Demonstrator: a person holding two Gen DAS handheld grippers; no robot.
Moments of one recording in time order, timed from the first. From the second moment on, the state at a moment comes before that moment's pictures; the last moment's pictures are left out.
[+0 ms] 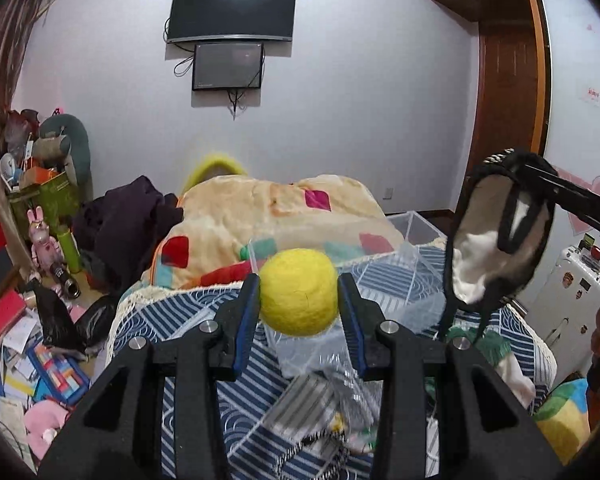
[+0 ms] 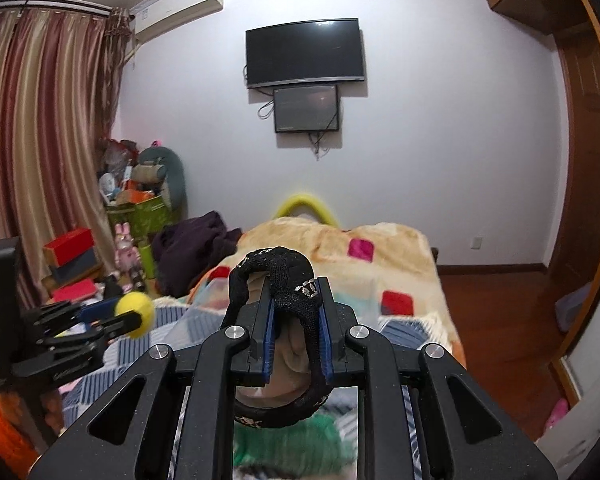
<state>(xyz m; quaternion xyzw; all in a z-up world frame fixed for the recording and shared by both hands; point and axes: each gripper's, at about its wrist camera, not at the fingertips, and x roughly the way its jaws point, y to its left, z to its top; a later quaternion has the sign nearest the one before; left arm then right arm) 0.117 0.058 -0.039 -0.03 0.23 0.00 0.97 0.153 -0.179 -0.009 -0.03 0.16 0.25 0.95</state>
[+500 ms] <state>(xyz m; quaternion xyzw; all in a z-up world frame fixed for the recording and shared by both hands) 0.191 0.050 -0.075 -0.02 0.32 -0.01 0.95 0.215 -0.147 -0.049 -0.07 0.23 0.21 0.95</state>
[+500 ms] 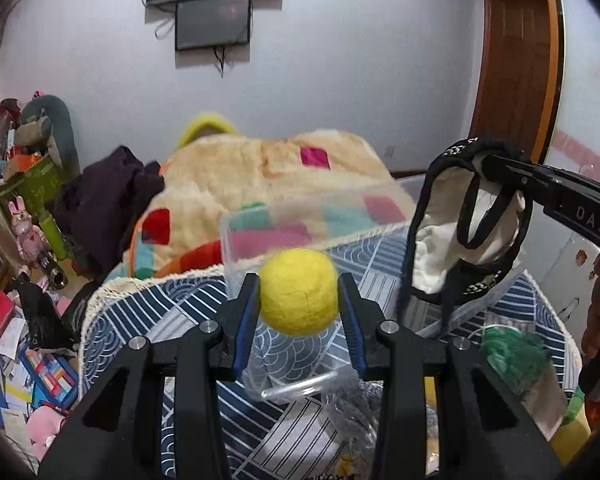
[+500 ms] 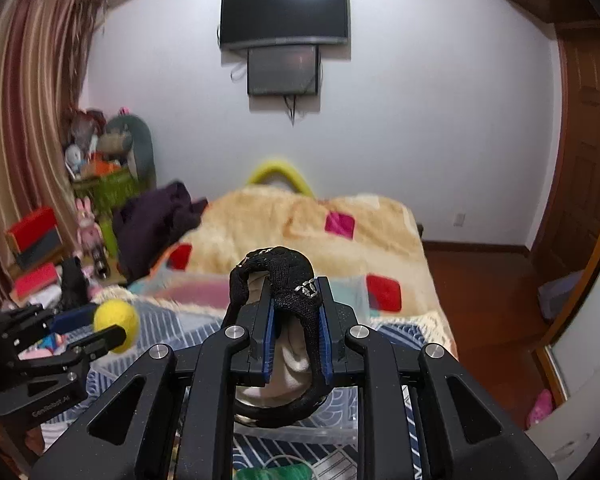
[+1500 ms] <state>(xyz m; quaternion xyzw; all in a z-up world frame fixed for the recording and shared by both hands) 0.180 0.037 -0.058 -0.02 0.31 -0.02 0.95 0.196 -0.168 -0.050 -0.09 0.28 0.23 0.93</state>
